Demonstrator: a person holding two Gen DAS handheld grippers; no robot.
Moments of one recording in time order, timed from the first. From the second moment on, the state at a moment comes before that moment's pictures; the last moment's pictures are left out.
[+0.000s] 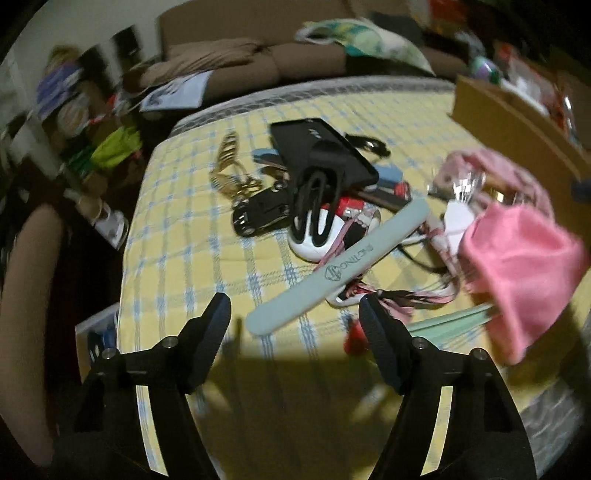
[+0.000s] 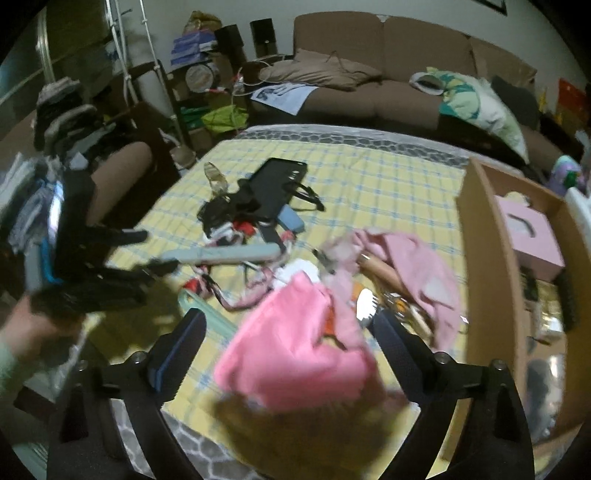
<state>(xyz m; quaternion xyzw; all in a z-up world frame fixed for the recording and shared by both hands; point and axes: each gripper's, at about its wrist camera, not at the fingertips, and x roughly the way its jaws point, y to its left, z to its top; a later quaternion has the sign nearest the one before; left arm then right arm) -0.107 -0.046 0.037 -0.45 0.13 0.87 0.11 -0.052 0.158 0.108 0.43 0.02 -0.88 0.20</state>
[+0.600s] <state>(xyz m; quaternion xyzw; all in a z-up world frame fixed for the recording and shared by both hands) -0.147 -0.035 0.012 -0.44 0.22 0.83 0.26 -0.222 0.094 0.053 0.50 0.12 -0.83 0.23</state>
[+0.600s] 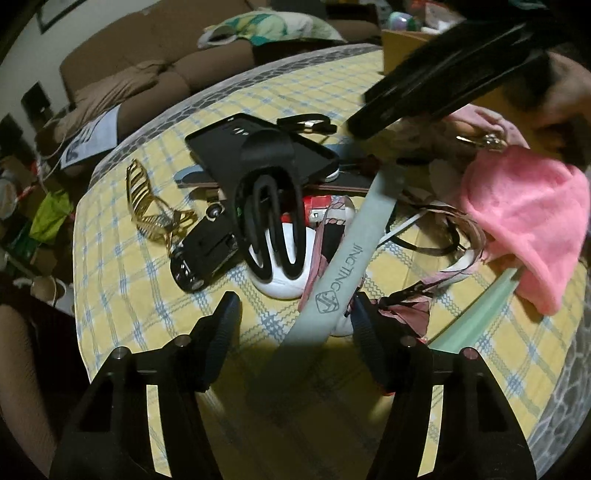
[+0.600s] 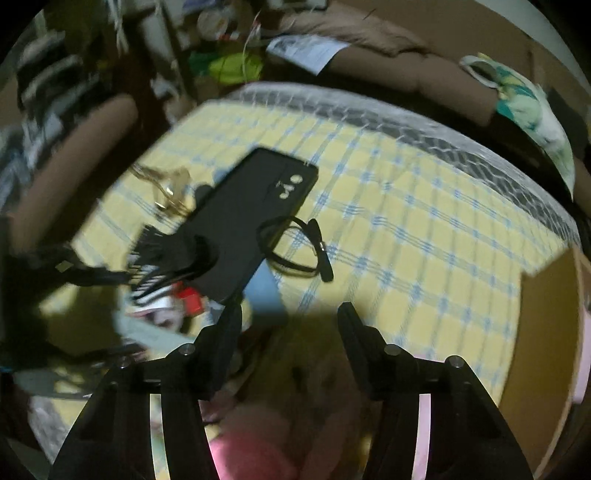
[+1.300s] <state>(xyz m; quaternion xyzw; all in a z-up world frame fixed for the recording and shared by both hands) -0.123 -0.056 0.036 -0.47 0.16 0.82 0.27 -0.213 0.069 0.049 0.51 0.20 -0.80 0.26</state>
